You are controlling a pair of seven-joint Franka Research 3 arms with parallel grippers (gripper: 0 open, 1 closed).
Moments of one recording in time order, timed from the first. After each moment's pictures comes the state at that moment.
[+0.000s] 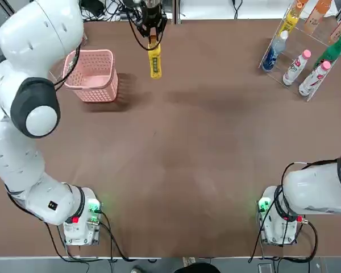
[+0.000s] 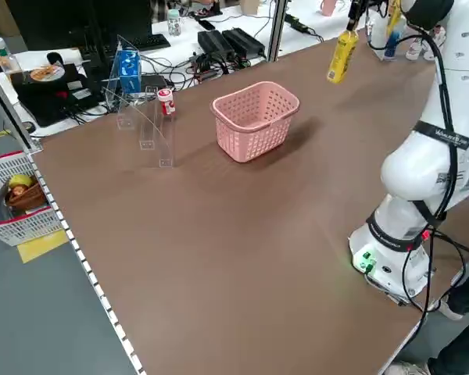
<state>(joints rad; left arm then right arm) -0.42 0.39 -0.35 -1.36 0.22 1.76 -1.06 -0.10 0.04 0.02 -1.37 0.00 1.61 0.10</state>
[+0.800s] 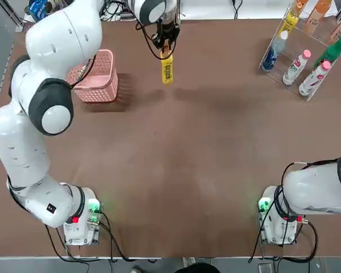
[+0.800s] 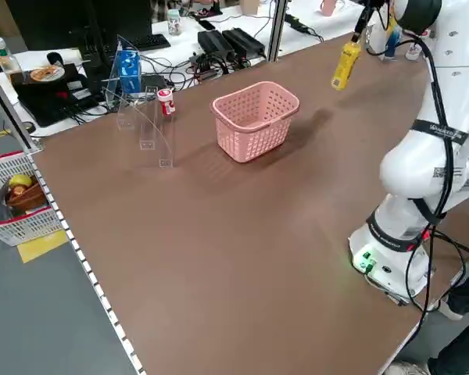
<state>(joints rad) -0.51 0.50 -0.35 -1.32 0.26 1.86 -1.28 -0.10 0.04 0.02 -1.37 0.00 1.61 0.10</state>
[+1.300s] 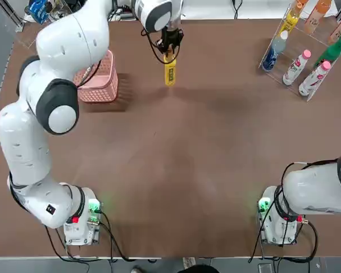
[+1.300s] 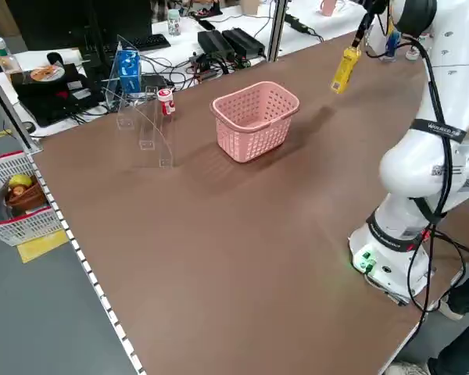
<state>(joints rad) -0.55 0.56 -0.34 -1.31 0.30 1.90 -1.34 -0.10 0.04 0.02 -1.37 0.00 1.61 0.10</state>
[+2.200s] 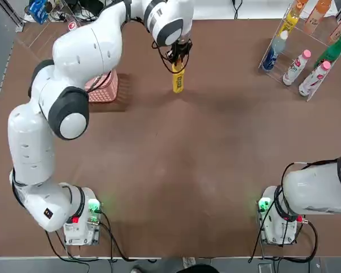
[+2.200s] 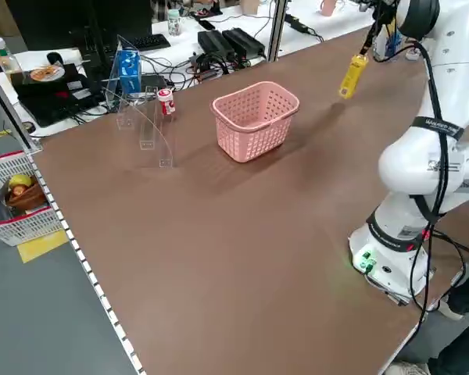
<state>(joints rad) -0.67 0.60 -0.27 -1.28 0.31 1.94 -1.49 -0.10 0.04 0.02 -1.37 0.00 1.61 0.10</state>
